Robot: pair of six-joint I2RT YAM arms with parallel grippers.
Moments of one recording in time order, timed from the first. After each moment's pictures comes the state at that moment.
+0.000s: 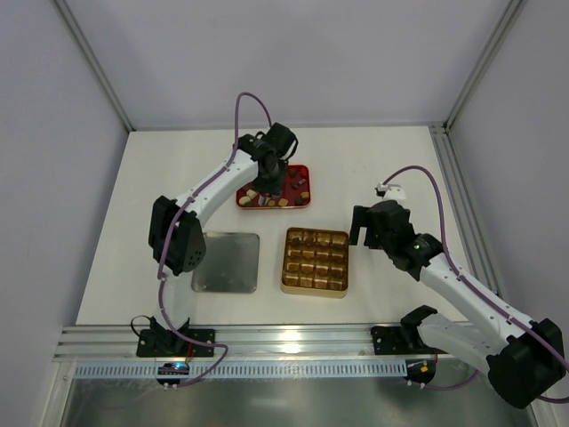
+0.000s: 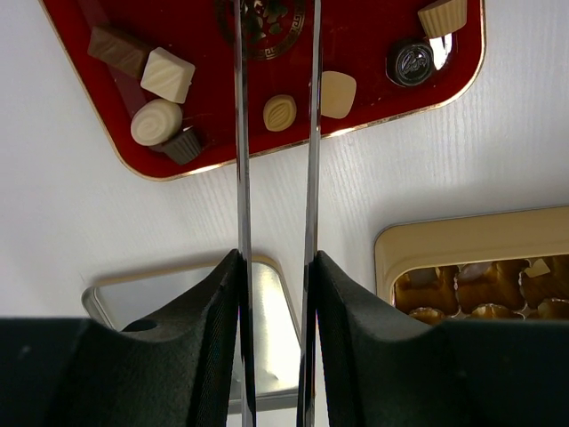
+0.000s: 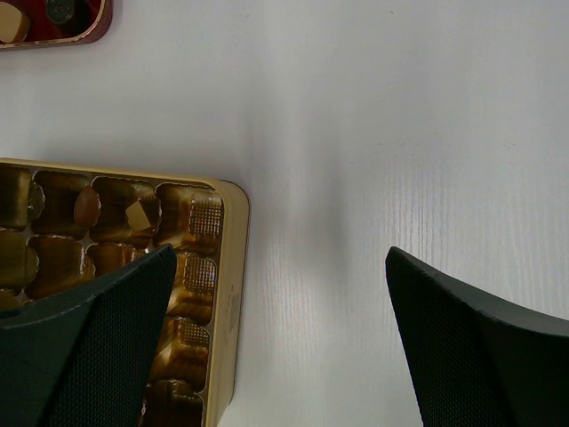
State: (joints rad) left arm -0.62 2.04 1.93 -1.06 -0.19 -0.30; right arm 0.50 0.96 0.67 -0.46 0.31 0.44
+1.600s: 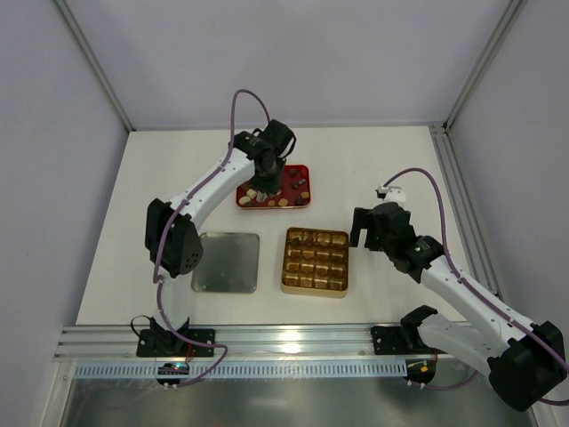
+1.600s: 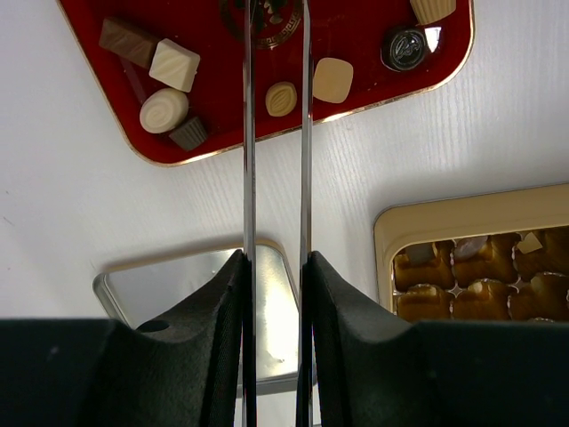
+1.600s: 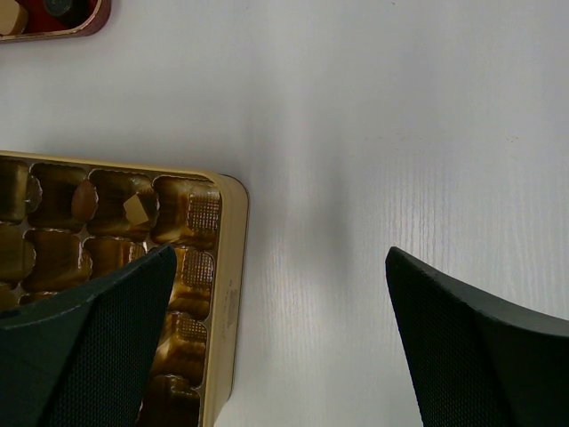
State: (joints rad) left arm -0.62 2.01 1.95 -1.10 -0.18 -0.29; right arm 0.50 0.94 0.66 -0.46 0.30 0.45
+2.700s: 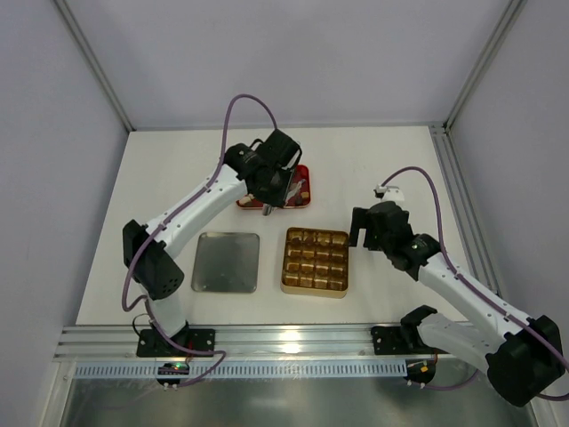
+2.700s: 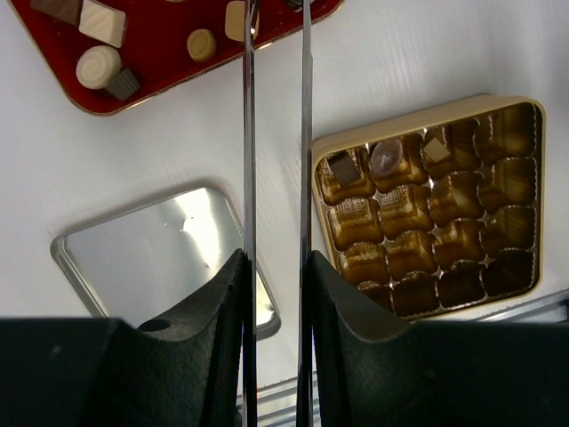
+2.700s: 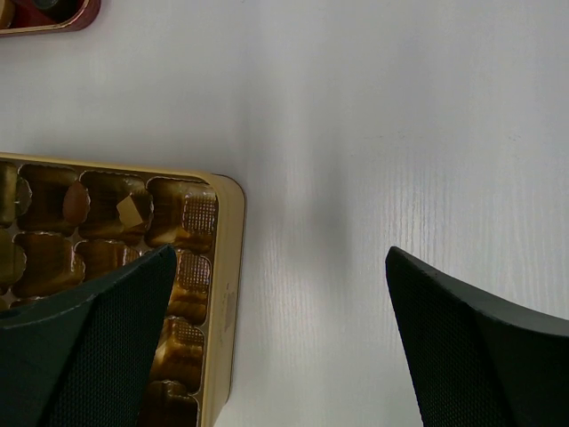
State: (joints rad) left arm -0.74 1.81 1.85 -1.11 -0.14 -0.34; right arm 0.50 0.97 0.66 -0.46 0.31 0.45
